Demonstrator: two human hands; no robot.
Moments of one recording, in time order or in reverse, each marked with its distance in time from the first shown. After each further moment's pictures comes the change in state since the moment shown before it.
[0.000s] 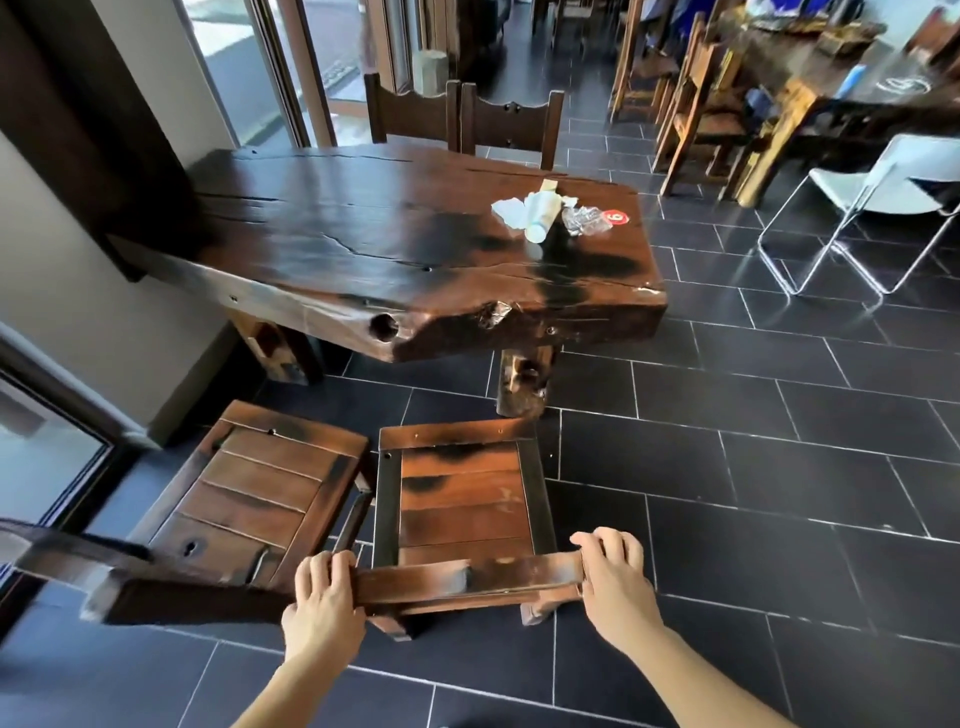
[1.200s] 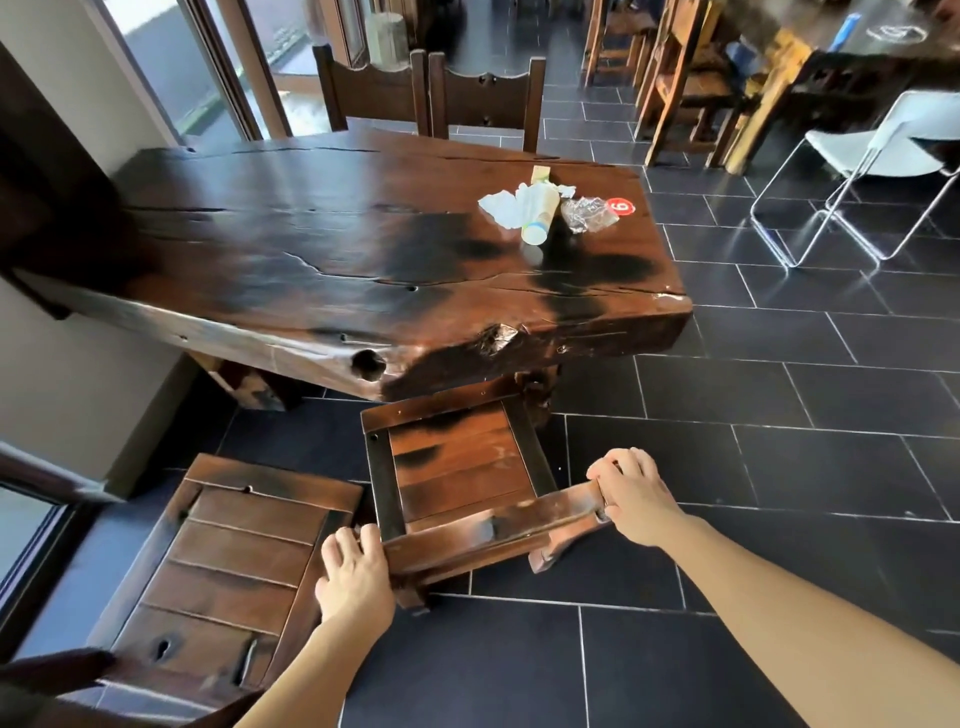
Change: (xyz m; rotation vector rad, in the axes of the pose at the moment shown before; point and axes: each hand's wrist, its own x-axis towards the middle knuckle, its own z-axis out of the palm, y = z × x) left_hand 0.181 0.057 -0.029 0.169 -0.103 0.061; right_hand 0.221 -0.006 -0.059 -0.109 -0.116 -0.064
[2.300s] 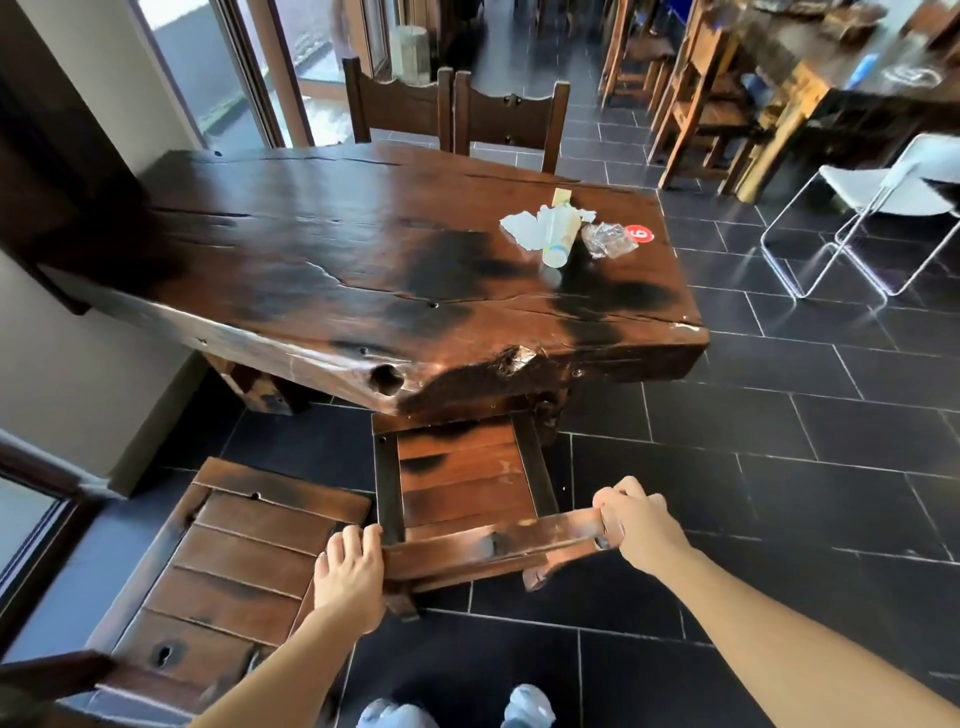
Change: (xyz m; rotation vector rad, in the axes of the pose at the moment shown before) left_hand 0.021 -0.027 -0.029 0.117 -0.059 0.110; right_hand -0.003 -0.047 -0.031 0.017 -0.070 0.159
